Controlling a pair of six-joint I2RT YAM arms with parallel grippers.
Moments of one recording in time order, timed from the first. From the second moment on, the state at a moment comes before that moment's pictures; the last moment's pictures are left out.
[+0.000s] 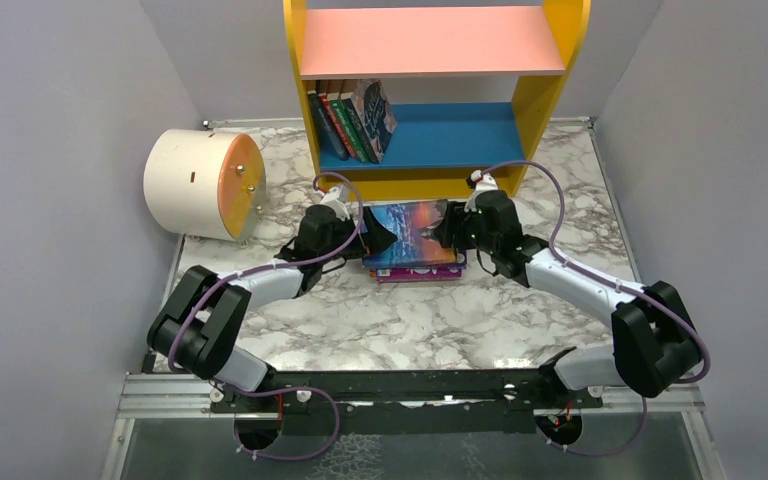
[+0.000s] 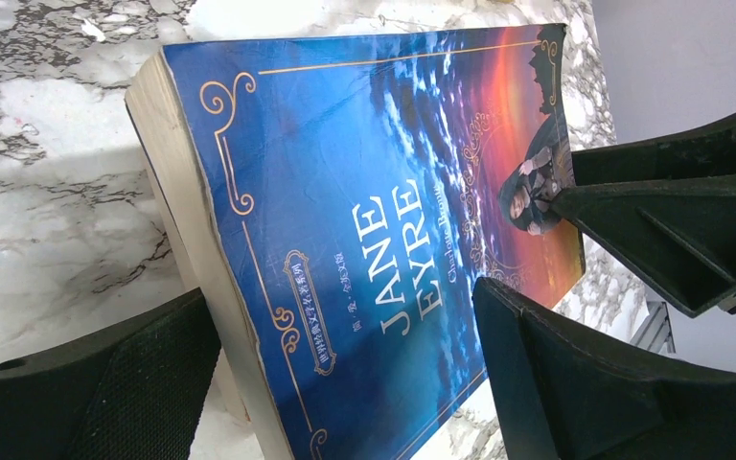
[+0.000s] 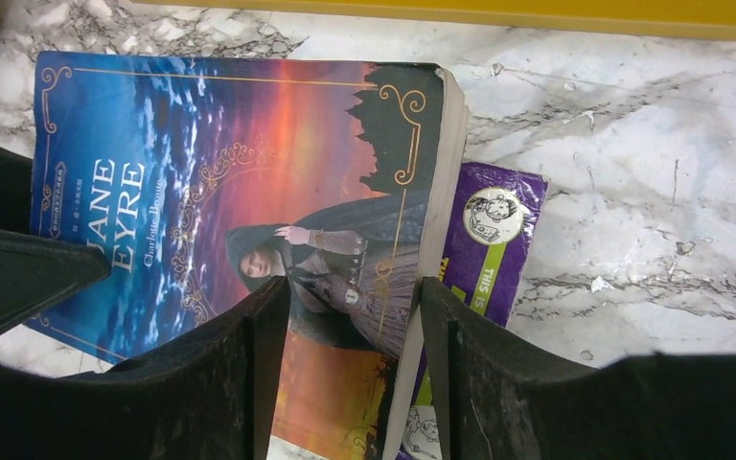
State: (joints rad) left arm -0.50 1.49 0.60 0.47 0.26 -0.73; right arm 0.54 1.36 0.75 0.07 0.01 0.39
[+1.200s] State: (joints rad) left arm -0.50 1.23 1.01 -0.24 0.14 -0.63; right arm 0.75 0.98 0.75 0.11 0.16 0.00
